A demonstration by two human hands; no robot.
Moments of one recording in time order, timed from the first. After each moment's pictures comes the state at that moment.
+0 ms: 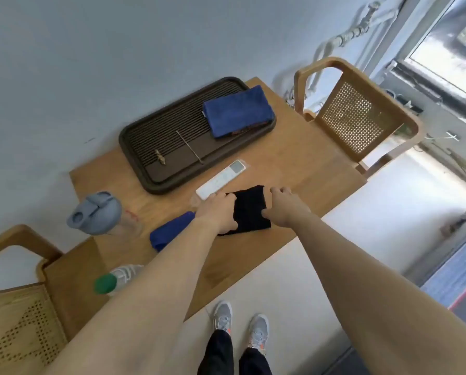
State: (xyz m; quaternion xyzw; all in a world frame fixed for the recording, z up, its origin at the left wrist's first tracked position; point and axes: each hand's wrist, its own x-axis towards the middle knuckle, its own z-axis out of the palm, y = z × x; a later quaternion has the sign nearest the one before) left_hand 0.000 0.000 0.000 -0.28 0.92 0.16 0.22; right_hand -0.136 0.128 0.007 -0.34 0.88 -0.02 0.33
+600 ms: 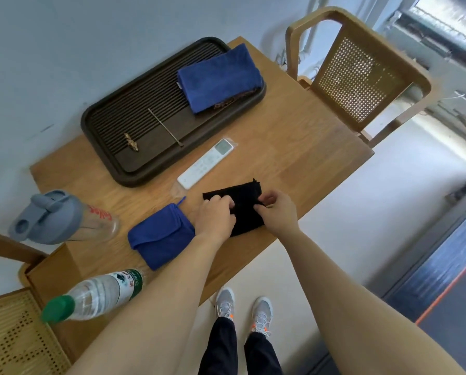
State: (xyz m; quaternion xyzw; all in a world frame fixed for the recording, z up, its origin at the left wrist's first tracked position) left_hand -0.002 0.031 -0.085 -0.37 0.89 0.24 0.12; right_hand -0.108 0.152 -0.080 -0.12 0.86 -0.38 0.31
